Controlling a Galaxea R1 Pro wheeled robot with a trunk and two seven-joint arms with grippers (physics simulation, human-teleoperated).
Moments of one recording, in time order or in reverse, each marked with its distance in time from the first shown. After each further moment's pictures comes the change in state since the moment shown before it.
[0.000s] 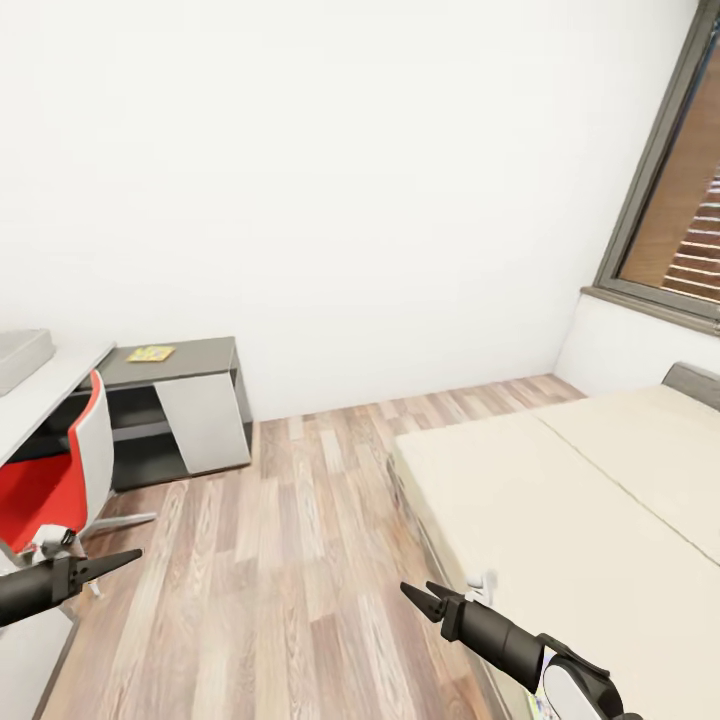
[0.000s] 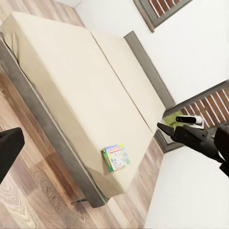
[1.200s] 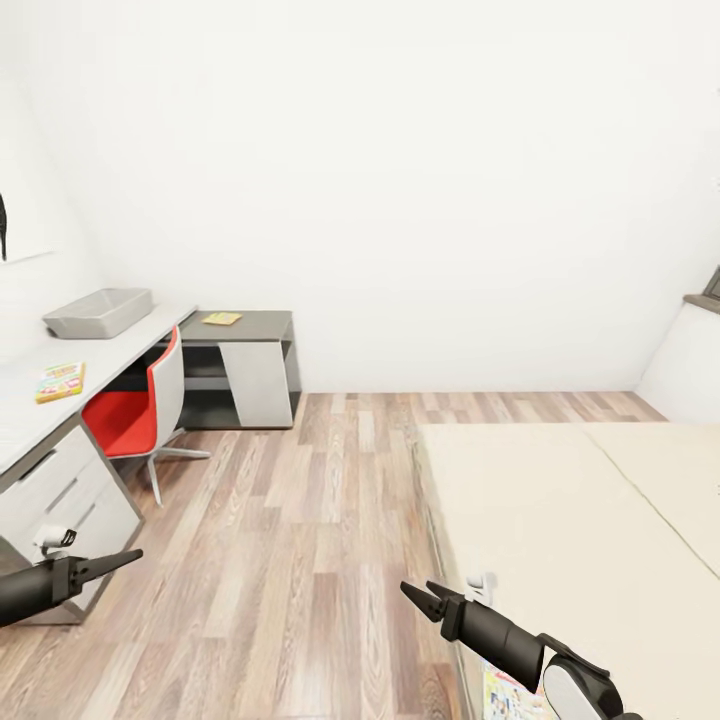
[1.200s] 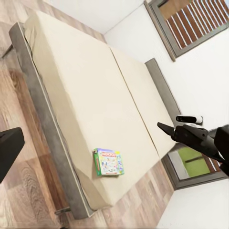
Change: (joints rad) left arm 0.000 0.000 -0.001 0.000 -0.001 0.000 0.000; right arm 0.000 0.000 0.000 0.000 0.000 -0.001 0.000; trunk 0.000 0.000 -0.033
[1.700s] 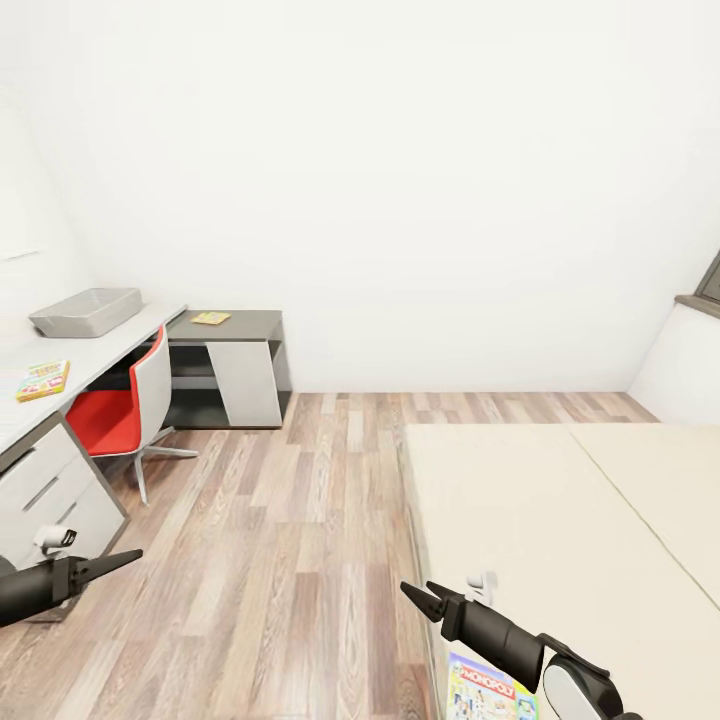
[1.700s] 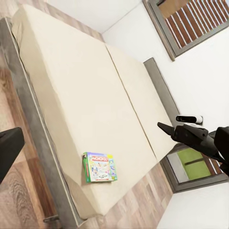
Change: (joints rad) left arm 0.000 0.000 -0.001 0.000 0.000 0.000 0.000; right arm 0.000 0.000 0.000 0.000 0.000 0.000 0.000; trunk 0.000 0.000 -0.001
